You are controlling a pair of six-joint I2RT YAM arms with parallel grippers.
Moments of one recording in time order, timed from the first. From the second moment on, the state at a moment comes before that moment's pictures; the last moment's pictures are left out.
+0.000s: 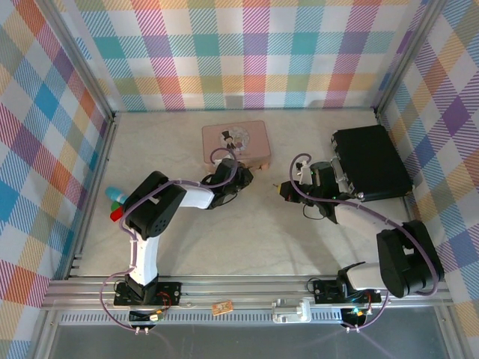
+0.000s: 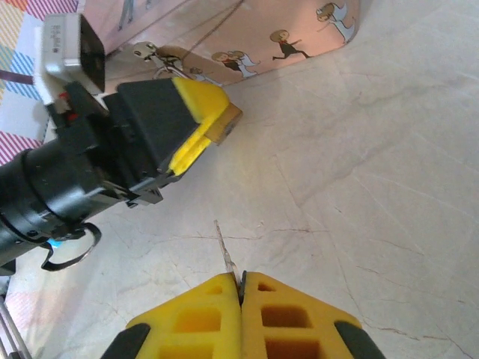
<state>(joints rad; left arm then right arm) -0.64 2.00 1.00 0.46 0.04 -1.07 0.35 1.35 0.60 0.08 -0.46 0.56</state>
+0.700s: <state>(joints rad) -0.63 1.99 0.86 0.90 0.25 -1.36 0.35 1.55 0.59 0.40 -0.57 0.85</state>
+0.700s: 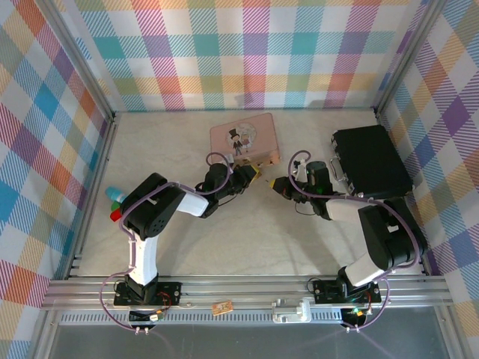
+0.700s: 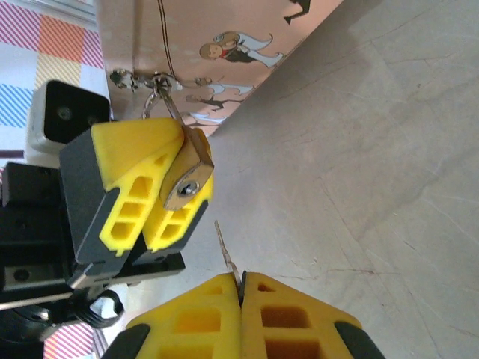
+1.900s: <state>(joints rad) -0.63 2.02 0.79 1.03 0.25 -1.49 0.42 1.61 0.62 0.53 -0.54 0.94</state>
